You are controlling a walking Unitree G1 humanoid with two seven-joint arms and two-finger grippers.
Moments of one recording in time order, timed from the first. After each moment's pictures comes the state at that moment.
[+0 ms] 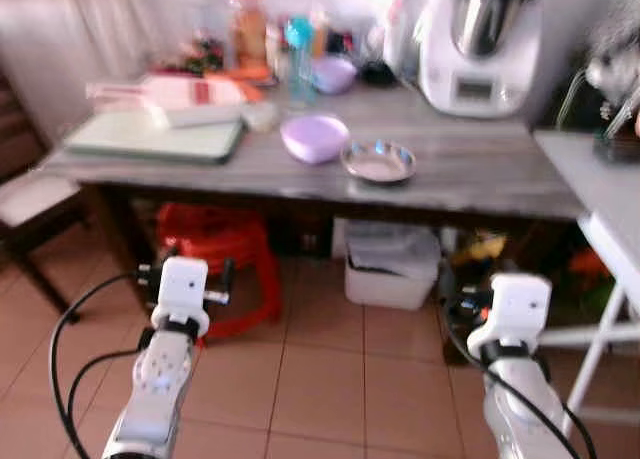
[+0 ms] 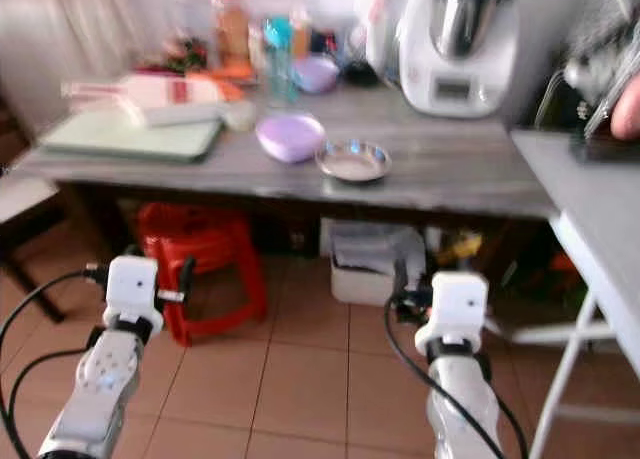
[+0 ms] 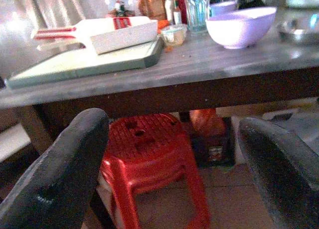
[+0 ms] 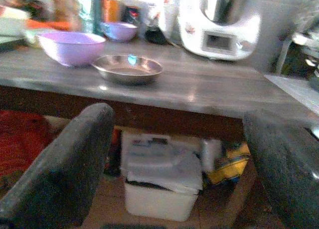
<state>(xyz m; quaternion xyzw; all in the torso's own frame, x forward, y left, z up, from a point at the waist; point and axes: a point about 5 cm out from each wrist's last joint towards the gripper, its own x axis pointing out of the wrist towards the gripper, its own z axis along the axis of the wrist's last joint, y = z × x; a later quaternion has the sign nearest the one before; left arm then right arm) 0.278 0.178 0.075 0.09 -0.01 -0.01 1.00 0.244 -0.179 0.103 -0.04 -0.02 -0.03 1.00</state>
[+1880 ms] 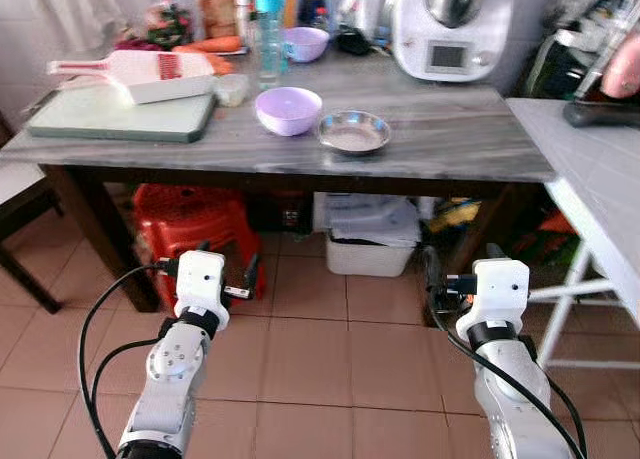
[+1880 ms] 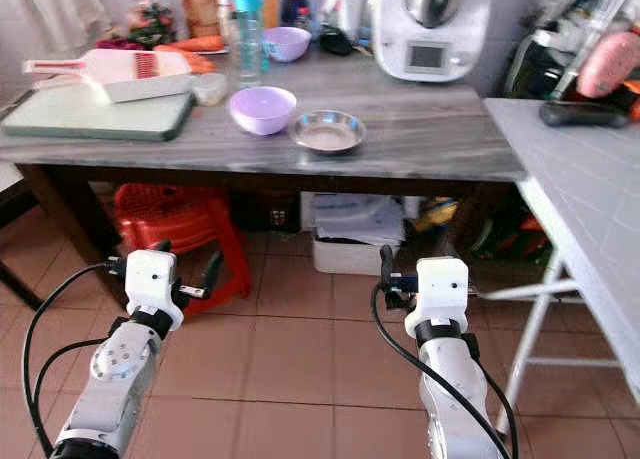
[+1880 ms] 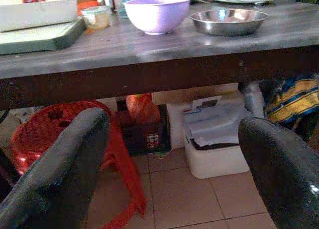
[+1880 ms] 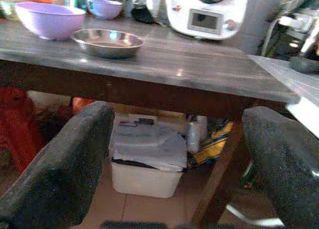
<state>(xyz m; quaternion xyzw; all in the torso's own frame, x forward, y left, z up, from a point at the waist) 0.284 0.161 0.075 0.05 0.00 -0.08 1.00 0.259 -0.171 0.105 -0.06 -0.03 -0.01 1.00</state>
